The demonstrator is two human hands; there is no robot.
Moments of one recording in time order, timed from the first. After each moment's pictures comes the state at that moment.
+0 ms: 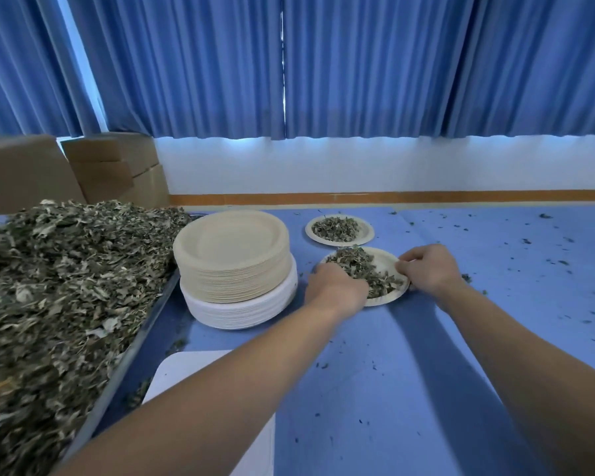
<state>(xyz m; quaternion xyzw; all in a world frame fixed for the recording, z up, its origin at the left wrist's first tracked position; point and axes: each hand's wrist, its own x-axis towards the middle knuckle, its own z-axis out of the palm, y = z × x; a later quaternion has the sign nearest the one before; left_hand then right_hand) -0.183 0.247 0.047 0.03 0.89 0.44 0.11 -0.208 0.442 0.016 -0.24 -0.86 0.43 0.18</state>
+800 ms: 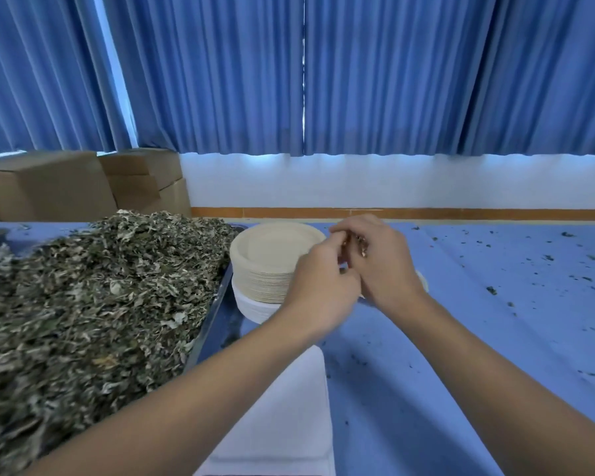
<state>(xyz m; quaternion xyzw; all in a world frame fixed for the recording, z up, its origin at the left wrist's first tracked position) -0.129 0.146 0.097 0.24 0.80 0.54 -0.08 -0.146 0.265 0.094 0.10 -0.87 0.34 0.35</state>
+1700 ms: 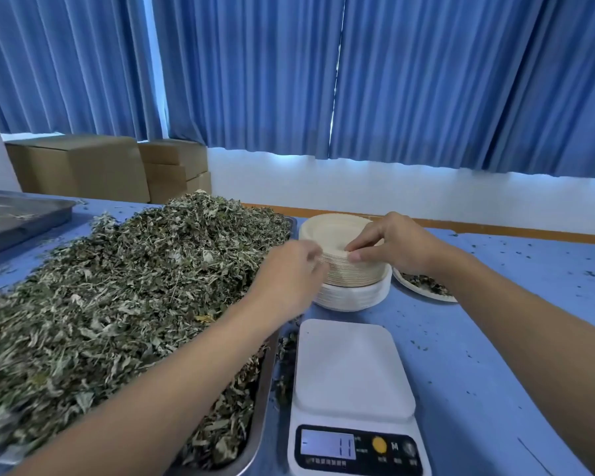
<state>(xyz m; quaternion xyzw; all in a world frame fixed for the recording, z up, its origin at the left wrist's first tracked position) -0.141 0.001 0.079 0.19 0.91 0.34 -0.12 -0.182 0.225 0.115 0.18 -0.94 0.29 0.08</state>
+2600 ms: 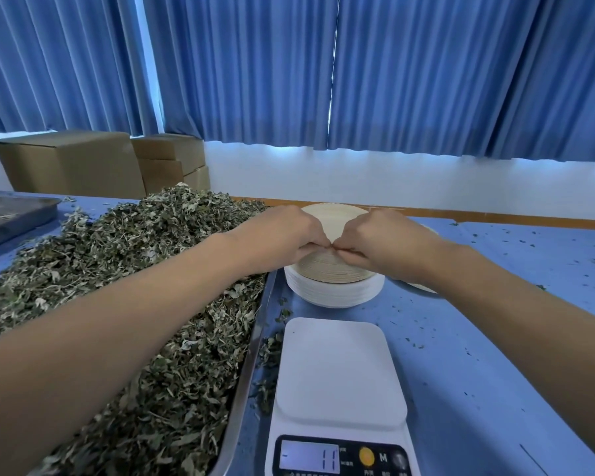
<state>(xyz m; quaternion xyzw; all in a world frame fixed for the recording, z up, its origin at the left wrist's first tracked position) -0.193 0.003 0.119 0.47 0.87 0.02 -0.16 -0.166 0.208 0.118 0.29 -0.93 -0.16 0.15</state>
